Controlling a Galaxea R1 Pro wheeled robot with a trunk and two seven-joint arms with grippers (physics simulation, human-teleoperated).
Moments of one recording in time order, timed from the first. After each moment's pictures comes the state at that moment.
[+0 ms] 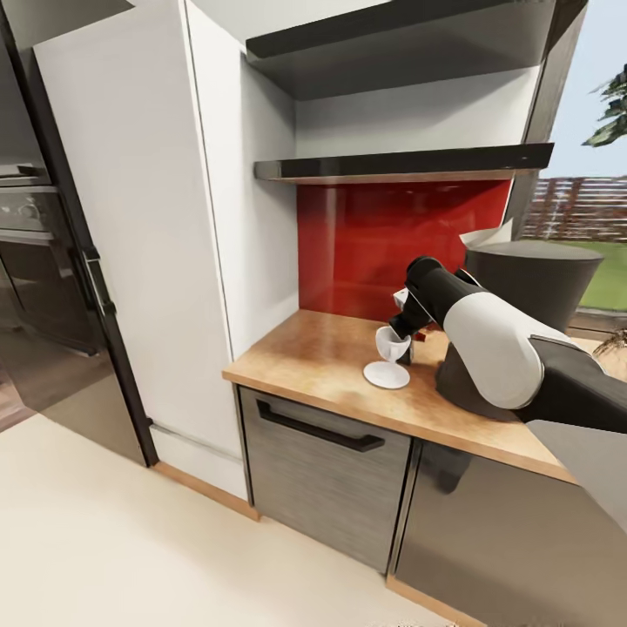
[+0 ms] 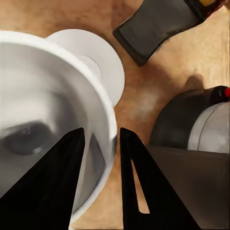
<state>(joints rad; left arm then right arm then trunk) -0.20 0.36 -0.16 -0.02 0.52 -0.17 -1.16 -1.62 0.08 -0.26 -0.13 1.05 1.00 0.53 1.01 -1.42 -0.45</state>
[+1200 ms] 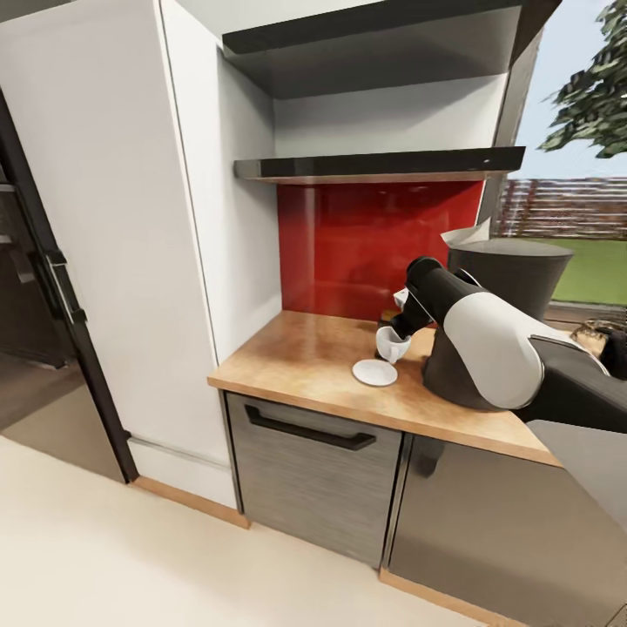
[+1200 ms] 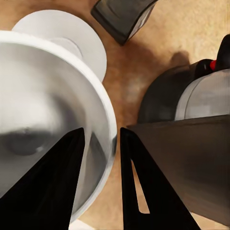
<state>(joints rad) -0.20 0.36 -0.16 -0.02 0.52 -0.17 -1.16 -1.62 0.08 -0.26 -0.13 1.05 1.00 0.52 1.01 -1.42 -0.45</state>
